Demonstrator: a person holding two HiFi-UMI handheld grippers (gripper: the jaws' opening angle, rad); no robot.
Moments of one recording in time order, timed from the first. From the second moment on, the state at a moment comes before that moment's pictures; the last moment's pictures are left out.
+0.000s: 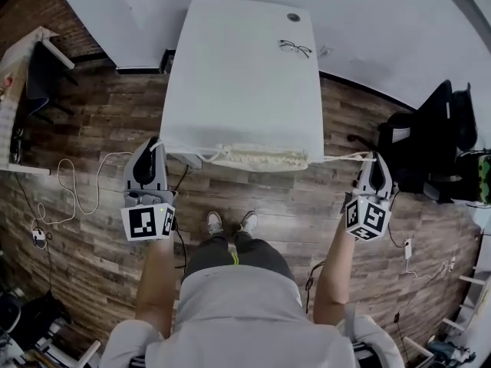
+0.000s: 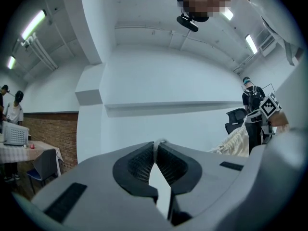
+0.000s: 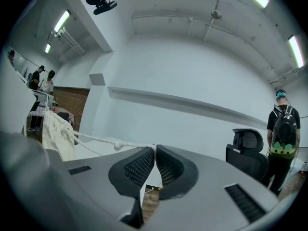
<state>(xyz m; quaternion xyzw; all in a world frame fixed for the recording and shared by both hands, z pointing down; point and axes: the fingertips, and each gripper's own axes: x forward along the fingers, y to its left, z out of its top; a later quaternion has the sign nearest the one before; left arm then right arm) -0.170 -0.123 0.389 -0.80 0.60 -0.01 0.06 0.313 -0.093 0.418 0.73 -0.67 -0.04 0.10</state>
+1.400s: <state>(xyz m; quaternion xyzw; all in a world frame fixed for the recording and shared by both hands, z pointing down) -0.185 -0.128 0.325 -0.79 0.61 0.02 0.09 0.327 -0.103 0.353 0.75 -0.66 -0.05 0.05</state>
